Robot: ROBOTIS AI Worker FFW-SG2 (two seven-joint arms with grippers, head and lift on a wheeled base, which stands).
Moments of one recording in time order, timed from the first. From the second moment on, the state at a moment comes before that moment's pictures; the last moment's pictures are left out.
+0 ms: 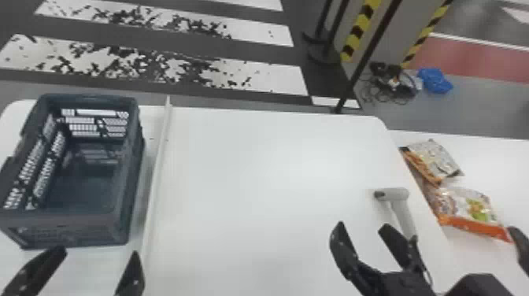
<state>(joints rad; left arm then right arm) 1.03 0.30 -0.17 -2.37 0.13 0.03 0.12 1.03 -0.27 -0.06 -2.28 -0.38 -0.11 -0.08</state>
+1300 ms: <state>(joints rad) 1.03 0.30 -0.18 -2.37 0.13 0.03 0.12 1.04 -0.27 -0.06 -2.28 -0.41 -0.15 -0.08</state>
